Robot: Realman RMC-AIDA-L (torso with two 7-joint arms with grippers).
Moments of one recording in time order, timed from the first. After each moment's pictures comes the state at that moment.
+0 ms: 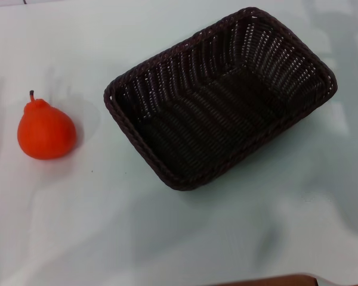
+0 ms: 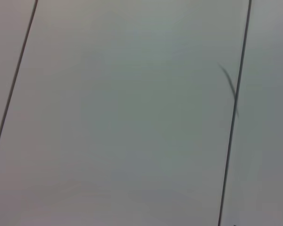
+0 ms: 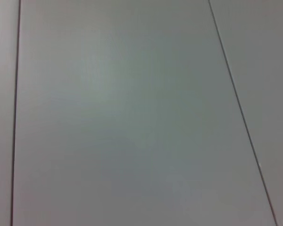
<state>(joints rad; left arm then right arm) -0.20 -2.18 -2.13 -0.04 0.34 -1.52 2.78 0.44 2.09 0.25 0.07 1.77 1.59 0.23</state>
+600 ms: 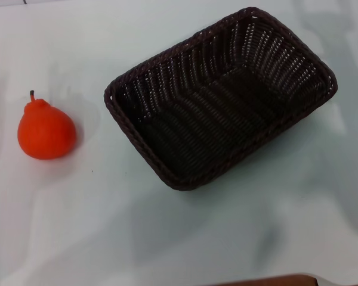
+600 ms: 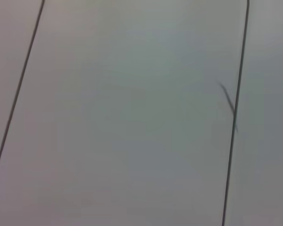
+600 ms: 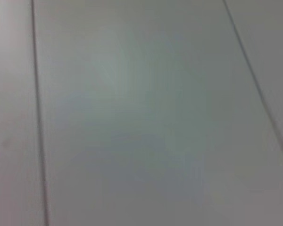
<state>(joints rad) -0.20 -2.17 -2.13 -0.05 0.34 -1.55 2.78 0.44 2.09 0.16 0.06 1.76 1.60 0.34</state>
